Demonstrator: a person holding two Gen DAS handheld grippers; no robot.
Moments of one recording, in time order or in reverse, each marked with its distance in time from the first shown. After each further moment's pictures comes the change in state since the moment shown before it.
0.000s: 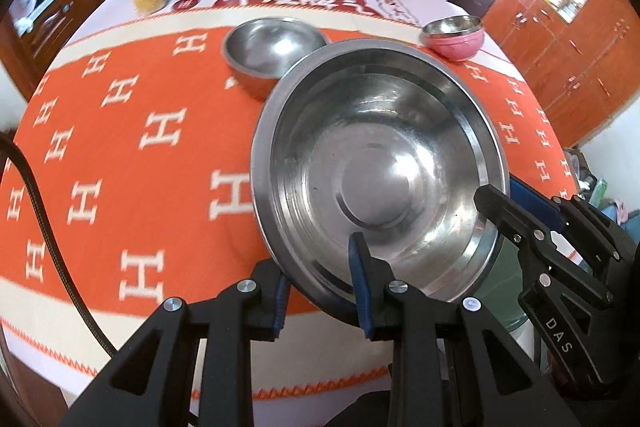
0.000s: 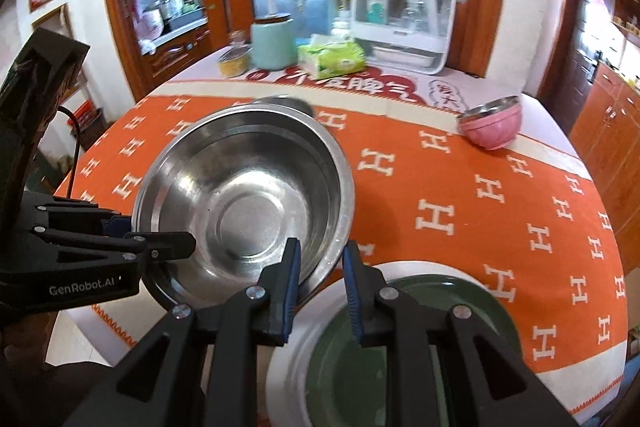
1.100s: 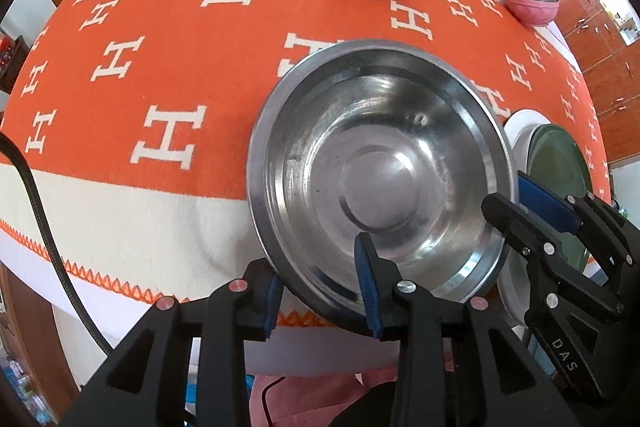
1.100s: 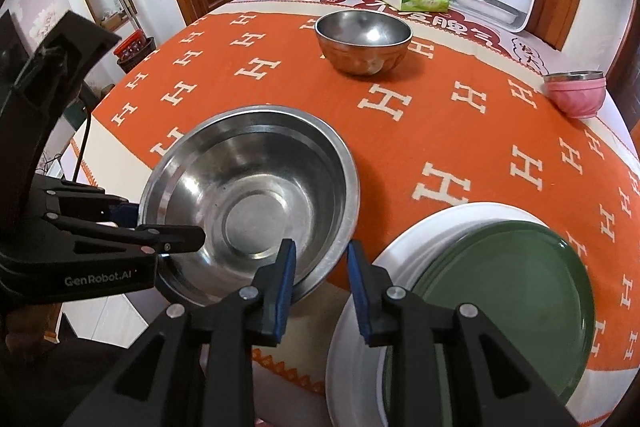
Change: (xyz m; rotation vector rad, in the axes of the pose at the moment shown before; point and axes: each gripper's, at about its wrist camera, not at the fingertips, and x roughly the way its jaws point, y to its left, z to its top) left arm 0.030 0.037 -0.060 -0.194 0.194 0.093; right arm 0.036 0.034 -0.033 -0.124 0.216 0.163
